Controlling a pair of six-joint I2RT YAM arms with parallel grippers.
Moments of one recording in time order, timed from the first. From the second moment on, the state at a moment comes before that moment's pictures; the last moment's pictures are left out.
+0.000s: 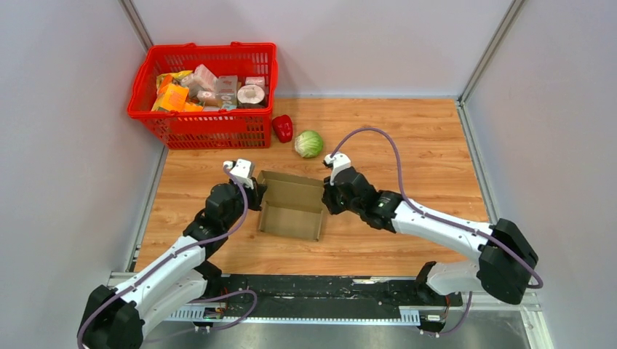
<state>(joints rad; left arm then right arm) -0.50 0.79 0.34 0.18 -0.01 -0.20 0.90 1.27 0.82 -0.17 0.10 0.38</state>
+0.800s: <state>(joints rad) -0.79 0.75 0.26 0.20 -0.57 -0.36 1.17 1.48 0.94 -0.27 0.77 0.92</state>
